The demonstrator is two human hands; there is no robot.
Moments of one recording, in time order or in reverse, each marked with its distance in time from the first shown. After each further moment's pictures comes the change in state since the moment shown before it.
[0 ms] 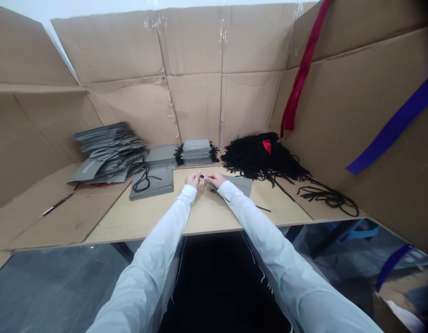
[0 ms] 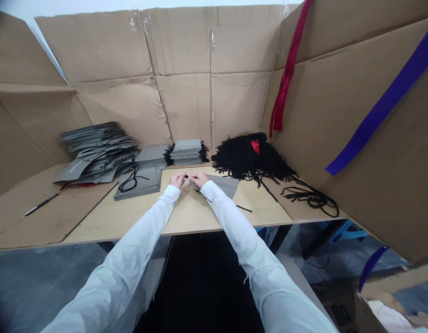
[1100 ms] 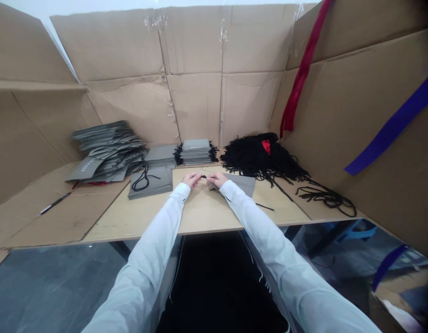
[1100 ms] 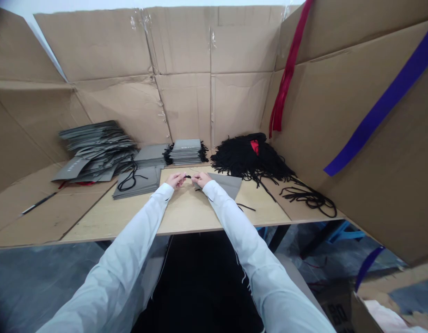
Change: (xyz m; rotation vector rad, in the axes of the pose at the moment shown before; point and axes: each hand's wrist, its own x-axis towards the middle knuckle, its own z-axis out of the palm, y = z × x) left_hand 0.005 -0.005 -0.017 -0.174 -0.303 -0.021; right_hand -0.002 0.017 -0.004 -0.027 -0.006 -0.024
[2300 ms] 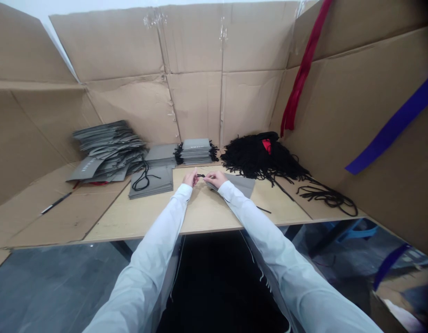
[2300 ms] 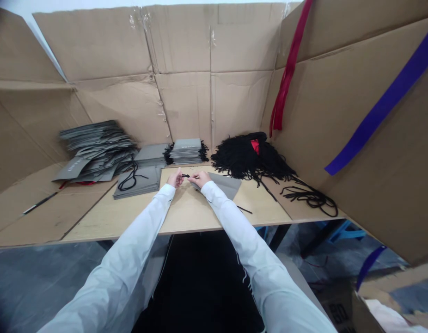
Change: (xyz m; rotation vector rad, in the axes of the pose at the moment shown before) left_hand -0.001 0.005 0.007 -0.181 0.184 -0.149; right_hand 0.000 -0.011 0.009 0.080 0.173 0.079
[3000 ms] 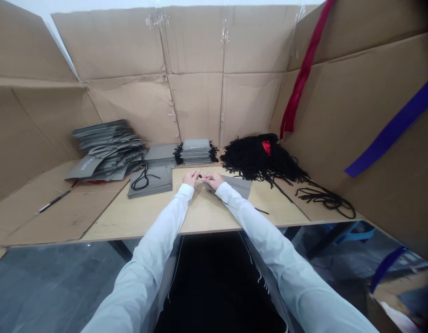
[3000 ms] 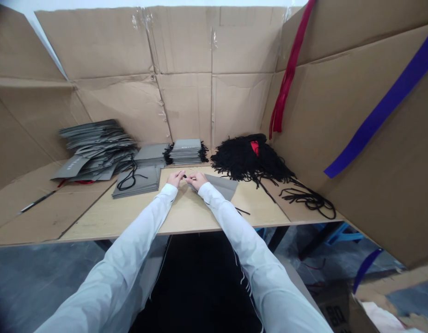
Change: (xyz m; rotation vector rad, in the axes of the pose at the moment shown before) left_hand 0.008 -0.007 0.000 0.470 0.203 0.332; right_hand -0.002 -0.009 0.006 -0.023 -0.025 -0.023
